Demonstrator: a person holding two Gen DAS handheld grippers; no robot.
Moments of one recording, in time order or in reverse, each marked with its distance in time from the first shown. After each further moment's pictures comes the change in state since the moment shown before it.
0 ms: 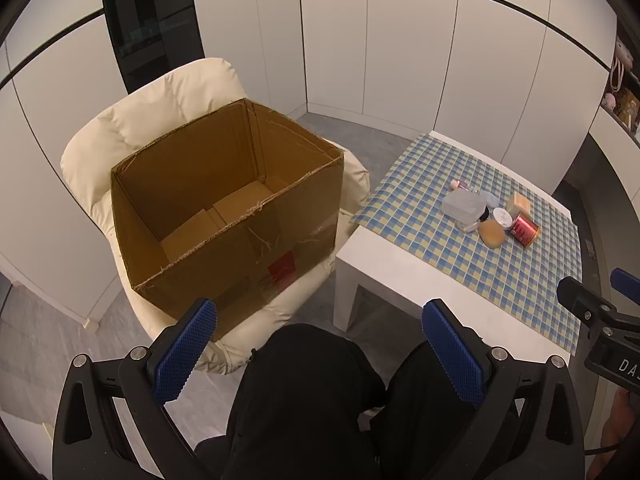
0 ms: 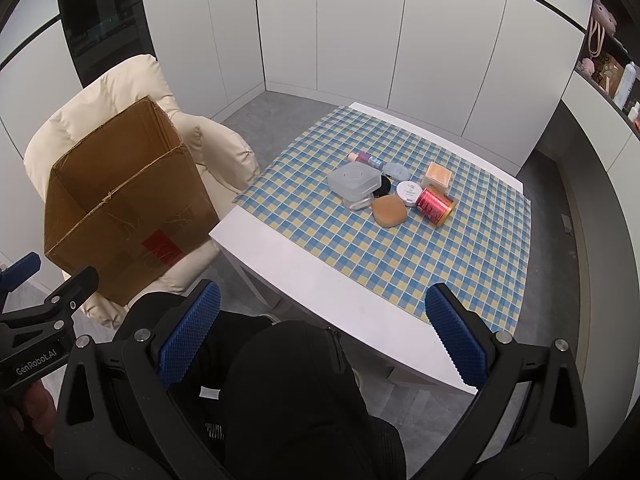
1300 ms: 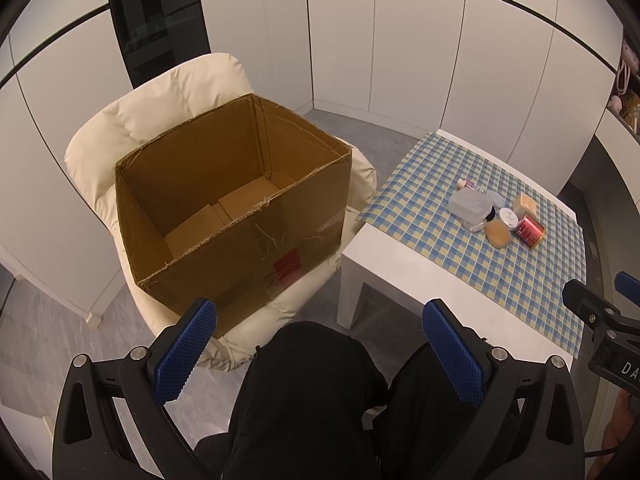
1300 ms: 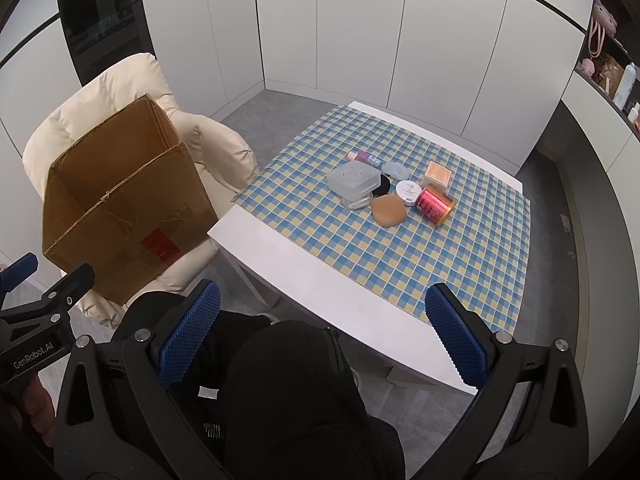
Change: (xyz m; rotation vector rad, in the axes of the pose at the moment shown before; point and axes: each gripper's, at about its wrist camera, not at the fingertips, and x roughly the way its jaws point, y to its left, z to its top) left arm 0.003 0.002 -0.003 -0.012 0.014 0.017; right arm 0.003 -0.001 -0.002 -0.014 0.004 0.006
